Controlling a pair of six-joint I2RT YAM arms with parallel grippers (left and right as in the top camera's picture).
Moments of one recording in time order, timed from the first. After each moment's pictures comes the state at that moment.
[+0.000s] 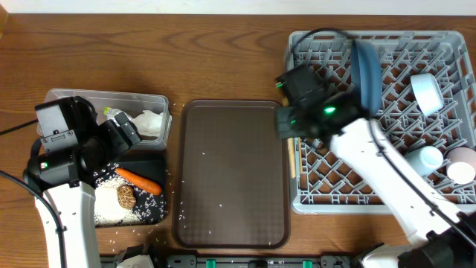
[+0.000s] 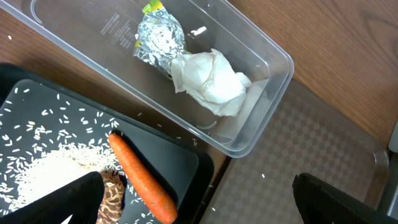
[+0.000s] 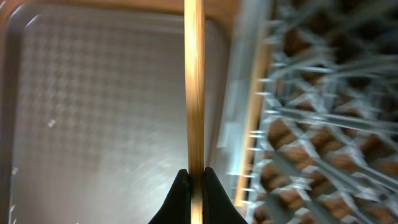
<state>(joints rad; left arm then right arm) 0.31 1.13 1.08 -0.98 0.17 -0.30 0.54 1.58 1.39 -0.97 0.08 0.44</state>
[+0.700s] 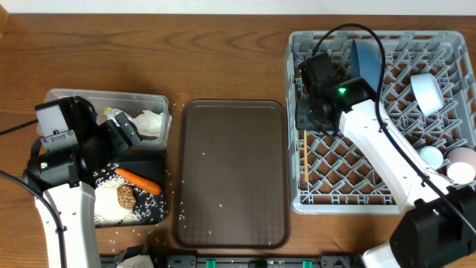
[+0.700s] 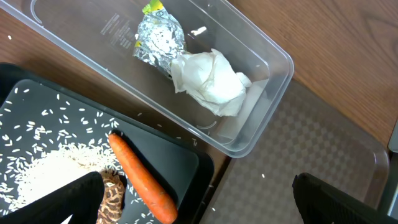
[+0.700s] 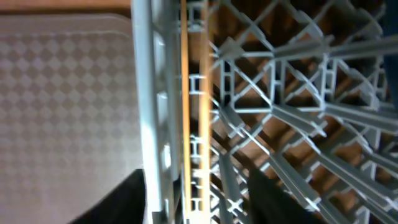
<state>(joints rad) 0.31 1.13 1.08 -0.98 0.17 -0.30 0.40 1.68 1.39 -0.99 0.09 0.43</state>
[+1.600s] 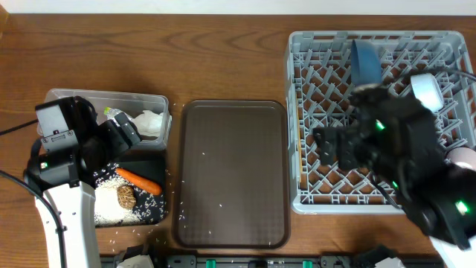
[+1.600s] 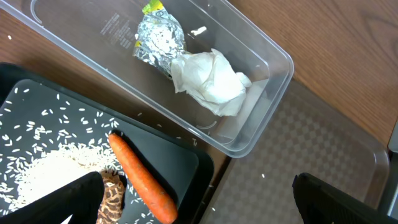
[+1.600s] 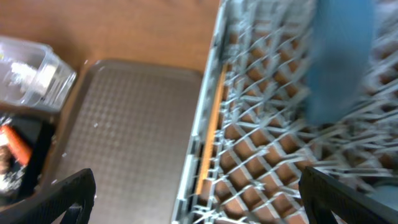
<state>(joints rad) 0.31 1.13 1.08 -0.98 0.17 -0.30 0.44 1.03 1.39 -1.13 0.07 0.27</state>
